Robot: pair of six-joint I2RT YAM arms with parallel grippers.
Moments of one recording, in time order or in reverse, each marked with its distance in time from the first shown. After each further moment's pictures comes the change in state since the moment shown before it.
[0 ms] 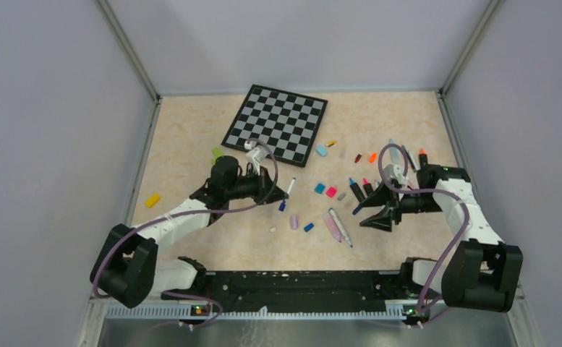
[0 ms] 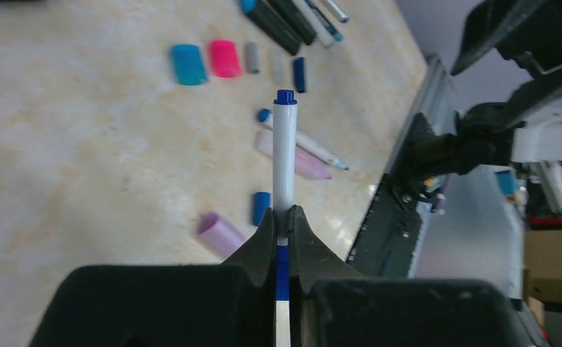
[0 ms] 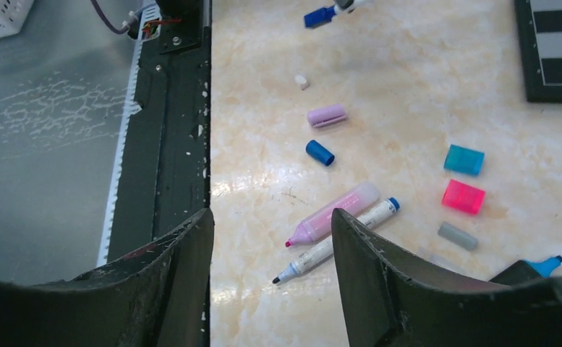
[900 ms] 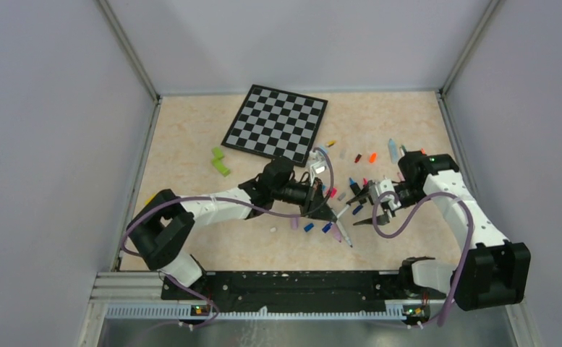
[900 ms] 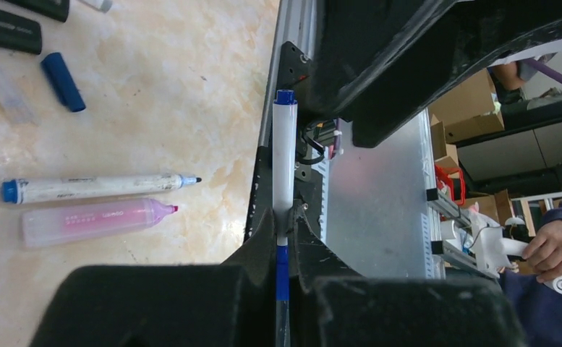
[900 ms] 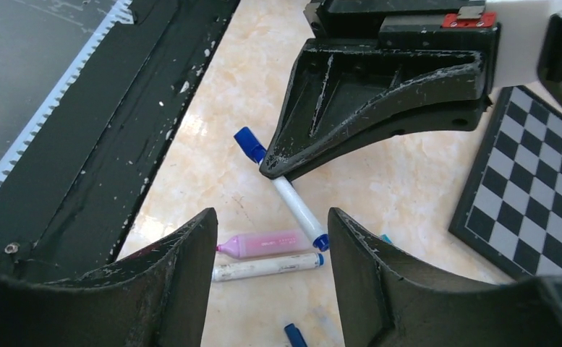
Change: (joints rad) left arm -0.380 0.324 0.218 0.228 0.174 -0.170; right arm 0.244 -0.006 0.158 -0.074 0.084 -0.447
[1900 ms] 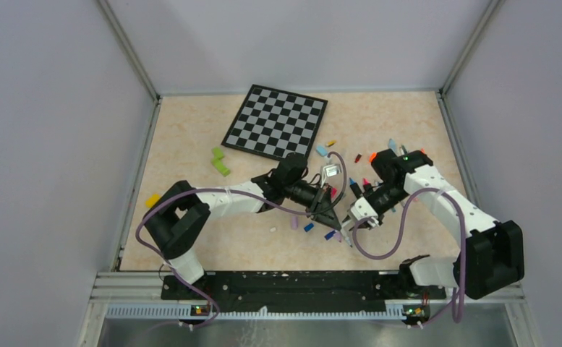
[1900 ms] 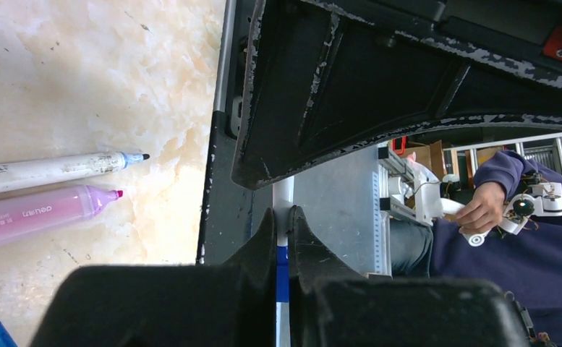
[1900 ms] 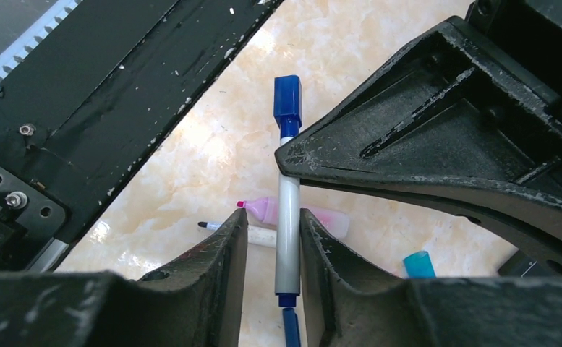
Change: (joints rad) left arm -0.025 0.127 0.145 -0.147 0.166 -0.031; right arm 0.242 0.102 0.026 0.095 0.316 -0.012
